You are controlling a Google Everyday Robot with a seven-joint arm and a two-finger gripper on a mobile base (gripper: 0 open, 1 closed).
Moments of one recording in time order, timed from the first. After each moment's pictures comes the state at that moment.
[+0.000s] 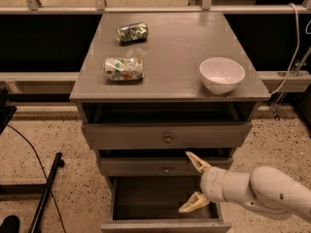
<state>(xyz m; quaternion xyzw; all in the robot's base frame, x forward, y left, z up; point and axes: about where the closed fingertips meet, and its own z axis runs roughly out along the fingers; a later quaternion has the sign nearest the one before) 0.449 -0.098 0.588 -0.62 0.63 0.13 0.46</state>
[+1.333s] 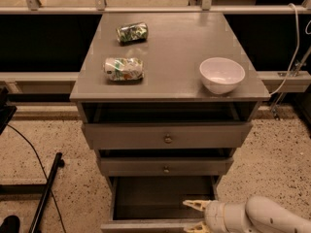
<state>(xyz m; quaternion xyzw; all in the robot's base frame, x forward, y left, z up) 0.392 -0.127 0.432 -0.67 0.61 0.16 0.40</state>
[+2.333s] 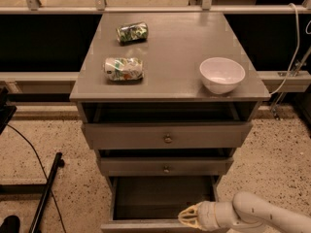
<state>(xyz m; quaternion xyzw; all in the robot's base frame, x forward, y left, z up) 0.406 -0.118 0.354 -0.68 0.59 0.22 0.38</state>
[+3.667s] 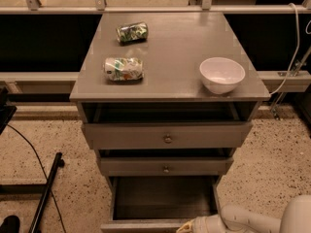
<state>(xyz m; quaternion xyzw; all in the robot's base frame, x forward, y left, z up) 0.379 -0.116 0.196 -0.67 0.61 0.29 0.31</state>
